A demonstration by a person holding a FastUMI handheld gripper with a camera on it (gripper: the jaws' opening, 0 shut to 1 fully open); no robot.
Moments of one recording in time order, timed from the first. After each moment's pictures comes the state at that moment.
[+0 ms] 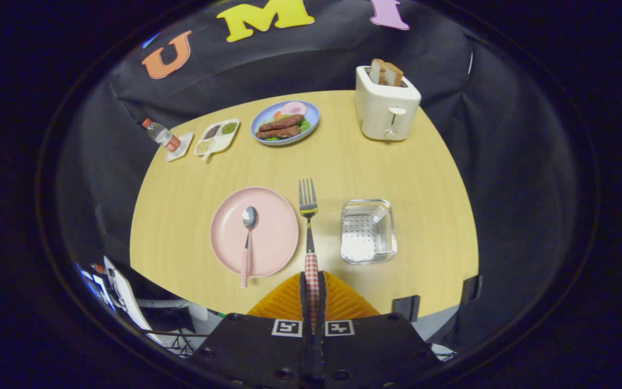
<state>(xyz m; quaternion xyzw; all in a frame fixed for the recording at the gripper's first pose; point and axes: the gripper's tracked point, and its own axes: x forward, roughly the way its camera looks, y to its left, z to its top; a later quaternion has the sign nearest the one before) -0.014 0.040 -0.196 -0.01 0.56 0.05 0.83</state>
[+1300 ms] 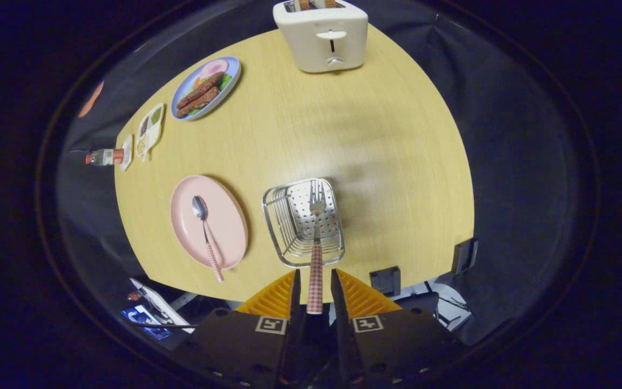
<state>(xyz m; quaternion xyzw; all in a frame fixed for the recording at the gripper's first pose) 0.032 -0.013 -0.231 0.07 0.72 -0.02 0.69</state>
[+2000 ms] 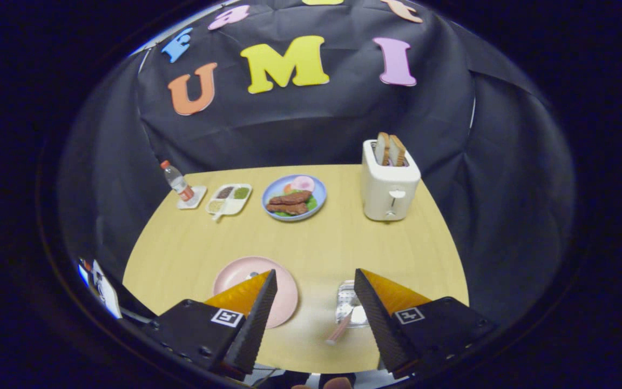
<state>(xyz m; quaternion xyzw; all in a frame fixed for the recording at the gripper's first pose) 0.043 0.087 -0.153 -0.01 0.36 0.10 0.93</state>
